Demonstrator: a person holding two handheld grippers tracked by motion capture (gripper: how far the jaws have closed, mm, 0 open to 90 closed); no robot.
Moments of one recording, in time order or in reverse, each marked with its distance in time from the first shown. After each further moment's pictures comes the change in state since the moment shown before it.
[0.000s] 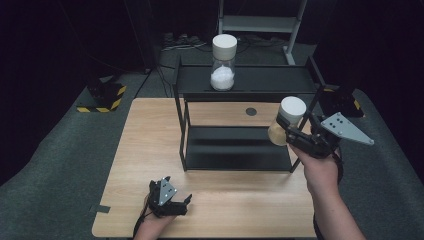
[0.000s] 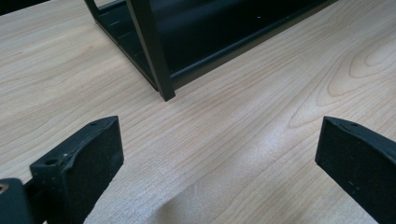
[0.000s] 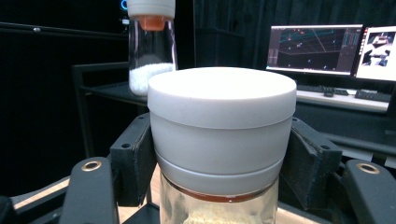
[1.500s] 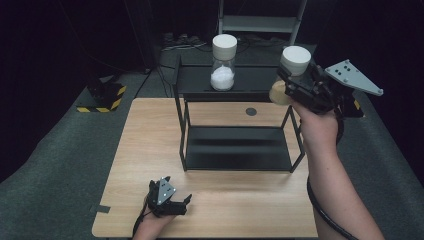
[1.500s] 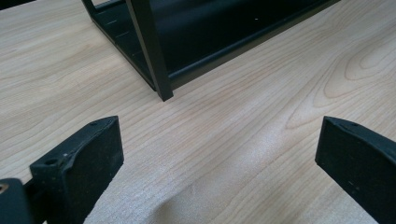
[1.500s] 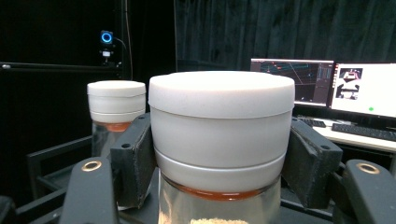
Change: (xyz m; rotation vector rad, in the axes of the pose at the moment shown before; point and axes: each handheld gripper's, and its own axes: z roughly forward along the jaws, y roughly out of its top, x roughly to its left) left arm 0.004 -0.001 0.000 -0.002 -0.018 -0.013; right arm 0.001 0.070 0.055 -0.086 -0.077 -0.013
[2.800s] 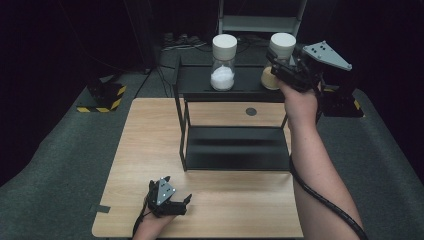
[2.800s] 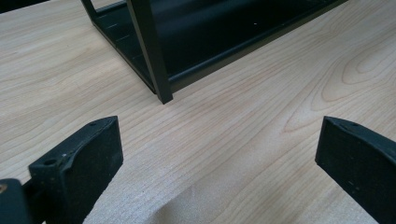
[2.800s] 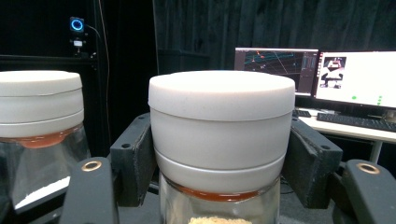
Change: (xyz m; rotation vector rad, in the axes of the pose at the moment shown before) left arm 0.001 -0.002 -0.001 -0.013 -0.005 -0.003; right arm -0.005 -0.006 0.063 0.043 -0.071 0.004
